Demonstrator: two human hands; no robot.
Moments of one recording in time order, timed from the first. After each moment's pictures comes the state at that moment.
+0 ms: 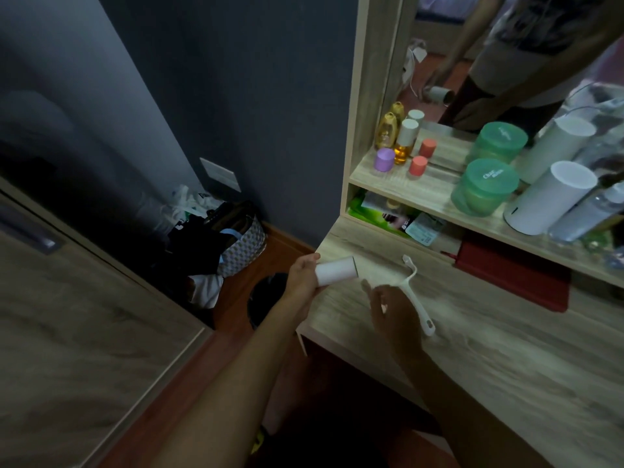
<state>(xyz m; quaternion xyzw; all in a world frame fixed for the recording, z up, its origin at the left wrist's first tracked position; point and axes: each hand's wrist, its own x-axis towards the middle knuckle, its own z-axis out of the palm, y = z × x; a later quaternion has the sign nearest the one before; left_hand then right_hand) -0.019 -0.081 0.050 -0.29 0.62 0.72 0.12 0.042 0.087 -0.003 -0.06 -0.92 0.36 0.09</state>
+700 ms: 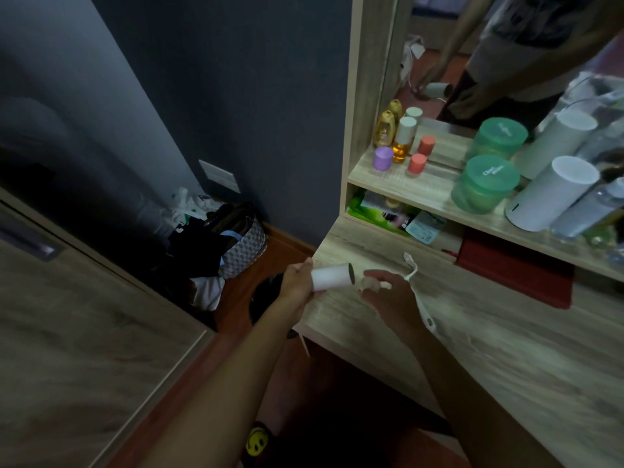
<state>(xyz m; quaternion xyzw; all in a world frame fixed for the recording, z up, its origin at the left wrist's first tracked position) -0.020 -0.090 0.045 -0.31 0.65 0.68 0.14 0.016 0.085 0.028 -0.10 -0.86 0.50 -0.01</state>
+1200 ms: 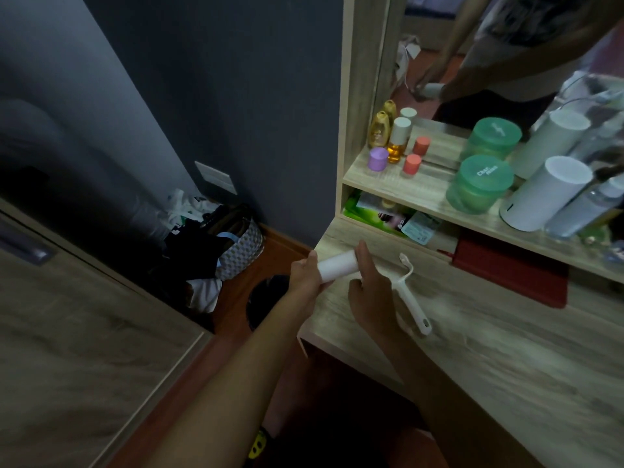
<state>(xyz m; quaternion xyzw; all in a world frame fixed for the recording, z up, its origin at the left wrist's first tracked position) -0.032 -0.064 0.058 -0.35 0.61 0.70 0.12 0.019 0.046 0.062 -0.04 -0.88 0.47 0.06</state>
